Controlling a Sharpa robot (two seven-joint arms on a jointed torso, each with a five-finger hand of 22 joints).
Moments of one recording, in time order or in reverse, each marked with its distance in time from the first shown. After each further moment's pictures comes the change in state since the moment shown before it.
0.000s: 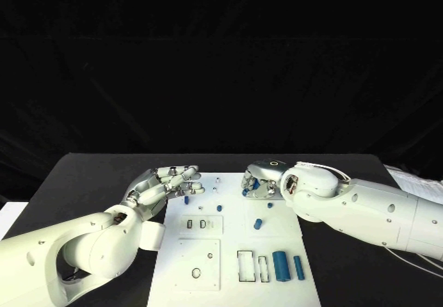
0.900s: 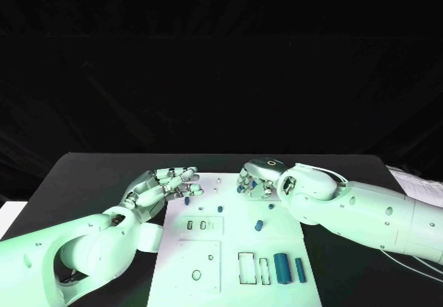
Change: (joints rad) left arm 0.004 -0.007 0.000 0.001 0.001 0.000 -0.008; left_hand 0.000 0.000 -0.003 -0.003 0.000 -0.004 0.004 -0.004 -0.001 -0.004 0.004 -0.007 0.000 0.000 0.000 0.000 0.002 0.000 0.000 0.000 0.000 -0.001; right arm -0.001 0.005 0.002 0.018 -0.001 -0.088 0.010; right_hand 0.017 0.002 0.125 0.084 -0.081 0.075 -0.018 0.014 0.004 0.088 -0.027 0.005 0.001 -0.002 -0.009 0.198 0.199 0.000 0.010 -0.005 0.233 0.249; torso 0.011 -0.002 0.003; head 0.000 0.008
